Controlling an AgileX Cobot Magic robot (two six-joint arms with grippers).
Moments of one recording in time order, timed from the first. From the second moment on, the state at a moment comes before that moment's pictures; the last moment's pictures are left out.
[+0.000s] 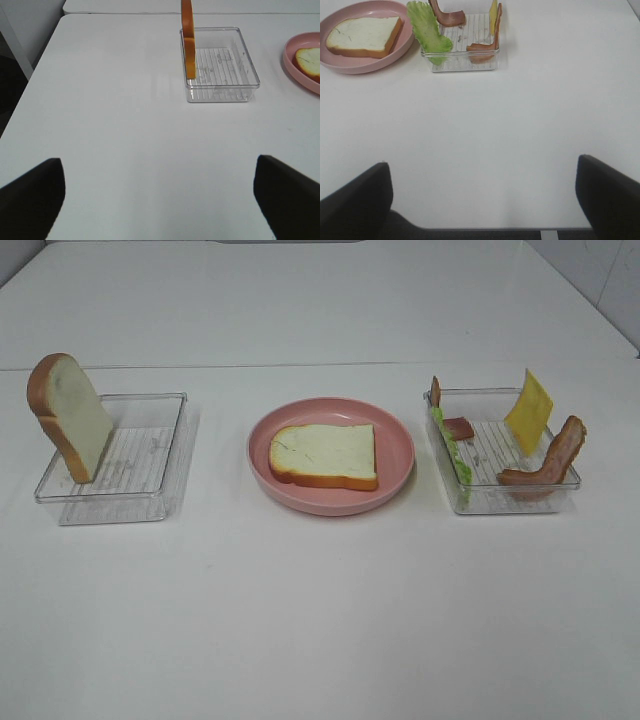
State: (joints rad) left arm 0.01 0.00 -0.52 0.07 1.08 -0.05; right arm -0.01 0.00 -0.46 0.03 1.11 -0.04
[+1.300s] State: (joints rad) left arm 0.01 0.00 -0.52 0.05 1.08 -0.05; right arm -0.01 0.88 -0.88 0.05 1.08 0.02
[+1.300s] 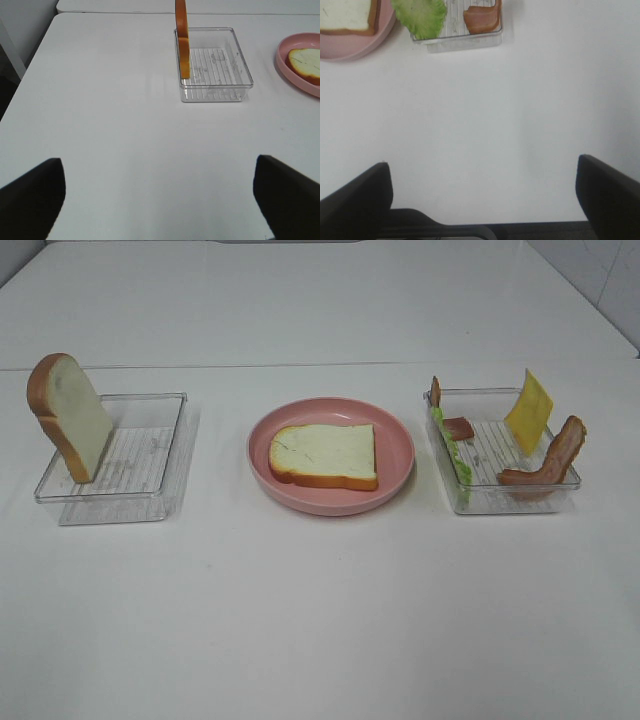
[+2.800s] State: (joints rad) left arm 0.01 0.00 -0.52 0.04 1.08 -0.05; right arm 0.33 2.13 -1.61 0.00 0.97 0.09
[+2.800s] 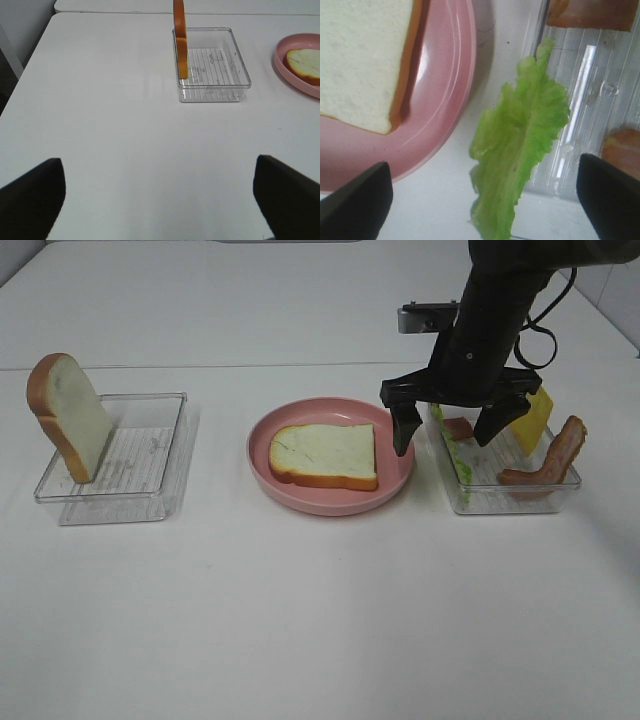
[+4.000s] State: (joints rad) left arm 0.01 0.00 -0.52 0.04 1.08 -0.05; right arm 0.33 2.16 -1.61 -0.05 0.98 0.09
